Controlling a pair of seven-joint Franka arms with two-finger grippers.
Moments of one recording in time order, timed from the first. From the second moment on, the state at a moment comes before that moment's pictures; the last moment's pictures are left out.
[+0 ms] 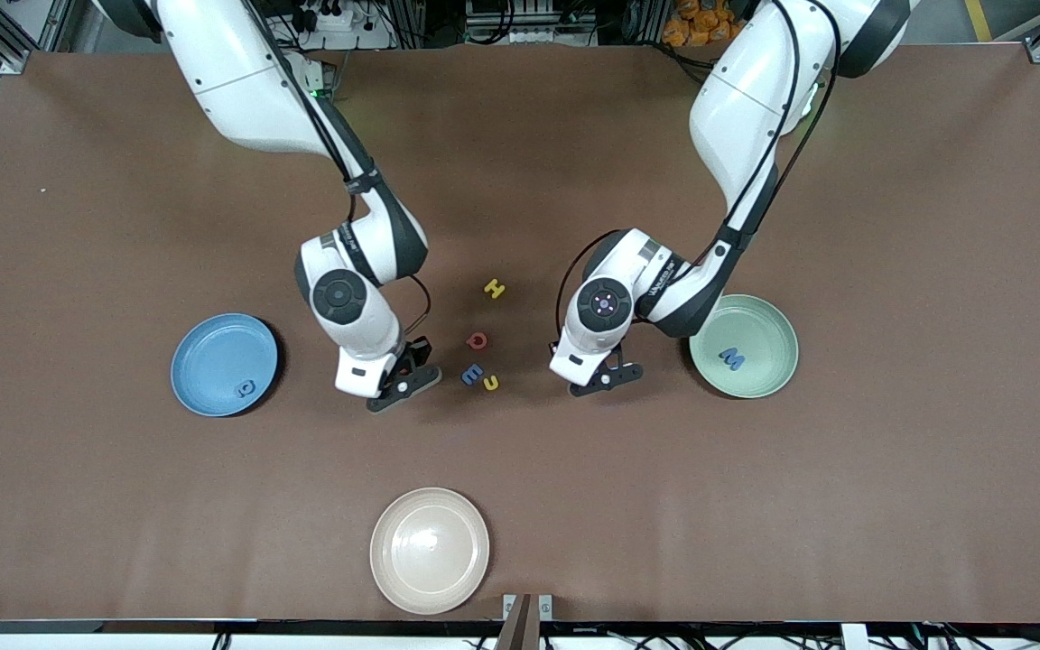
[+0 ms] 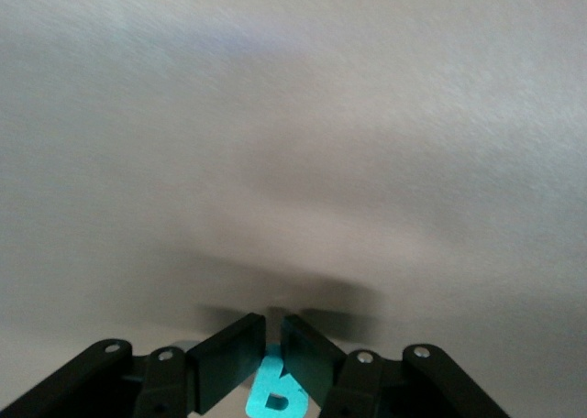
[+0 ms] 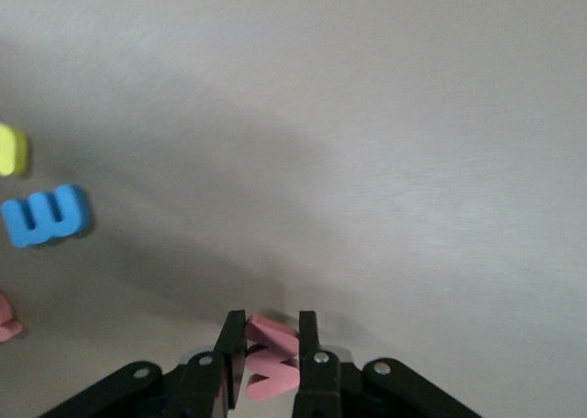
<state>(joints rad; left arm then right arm) -0.52 0.82 -0.13 -1.49 0.02 2.16 -0.91 0.53 0.63 -0.10 -1.76 0.09 2.45 -0.11</state>
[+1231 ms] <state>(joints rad) -0.11 0.70 -0.16 -1.53 0.07 1.91 -0.13 0.22 0.50 -0.20 -1.76 0.07 2.04 -0.13</state>
